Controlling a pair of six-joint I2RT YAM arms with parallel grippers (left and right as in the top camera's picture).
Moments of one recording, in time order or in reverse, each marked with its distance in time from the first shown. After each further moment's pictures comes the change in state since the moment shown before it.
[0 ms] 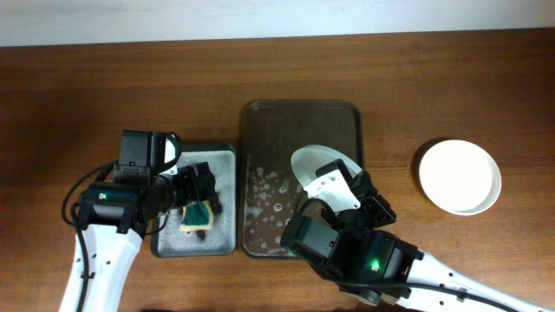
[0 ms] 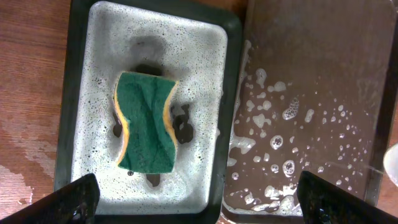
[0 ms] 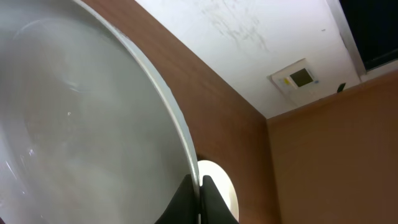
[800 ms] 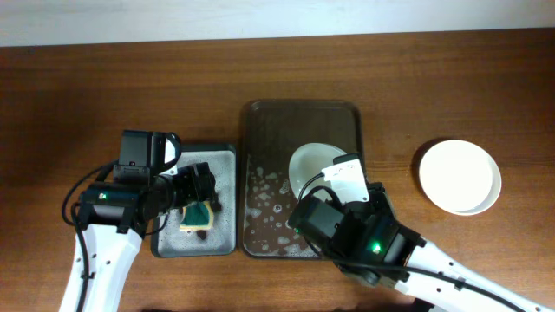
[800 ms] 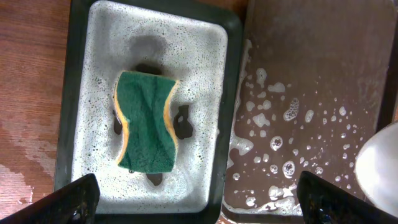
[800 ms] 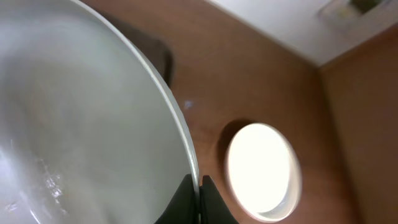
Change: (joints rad) left arm 0.000 0.000 0.000 -0.002 0.000 0.000; right arm -0.116 0.021 0.006 -0.019 -0.231 0.249
